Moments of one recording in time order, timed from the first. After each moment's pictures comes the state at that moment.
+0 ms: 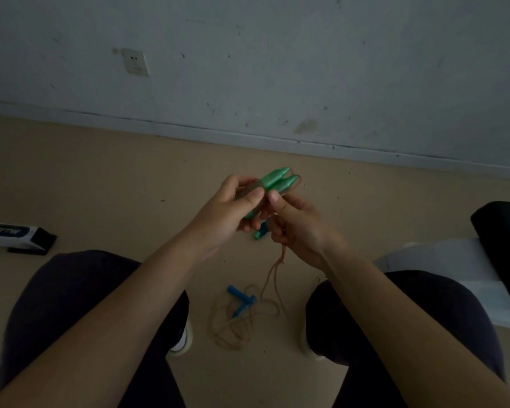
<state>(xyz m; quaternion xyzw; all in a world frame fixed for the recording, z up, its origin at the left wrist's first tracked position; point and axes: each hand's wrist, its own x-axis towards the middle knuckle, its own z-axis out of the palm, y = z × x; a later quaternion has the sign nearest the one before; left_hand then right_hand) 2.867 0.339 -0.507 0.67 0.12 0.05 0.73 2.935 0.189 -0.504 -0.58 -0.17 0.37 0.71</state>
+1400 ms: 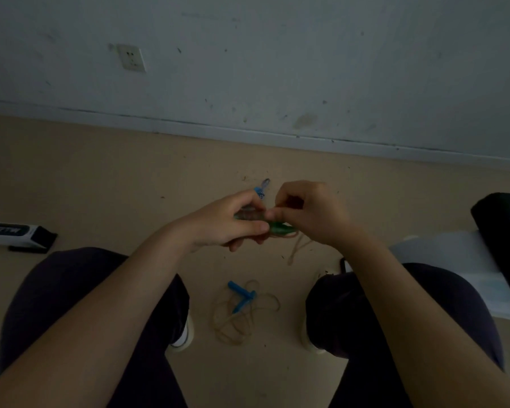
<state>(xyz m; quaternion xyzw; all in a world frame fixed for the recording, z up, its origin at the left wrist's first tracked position) 2.863 0.356 -0.503 0.80 0.03 -0.15 0.58 2.959 0.170 -0.491 -0.83 -0.43 0.08 0.34</state>
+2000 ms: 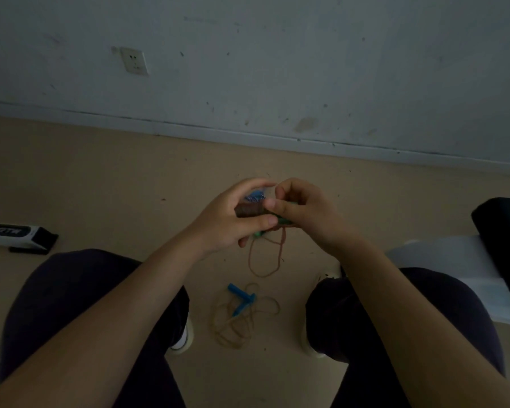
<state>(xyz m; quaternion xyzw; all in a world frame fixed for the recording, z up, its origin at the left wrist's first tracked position) 2.861 0.342 -0.508 0.77 0.04 0.02 0.63 2.954 0.176 -0.496 -0.71 -0.28 0.27 0.59</state>
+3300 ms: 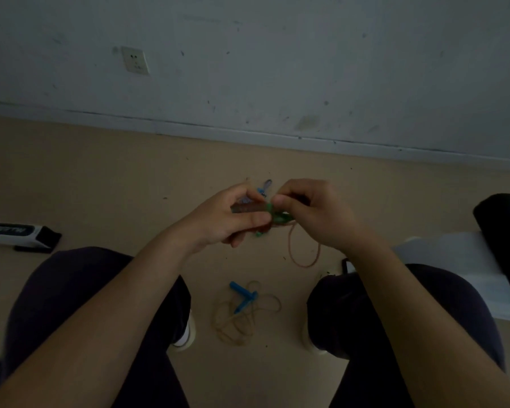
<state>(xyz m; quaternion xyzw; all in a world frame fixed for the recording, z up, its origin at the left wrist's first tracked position) 2.861 0.350 -0.503 0.75 0.07 -0.07 0.65 2.947 0.166 -0.474 -0.80 -0.42 0.09 0.41</state>
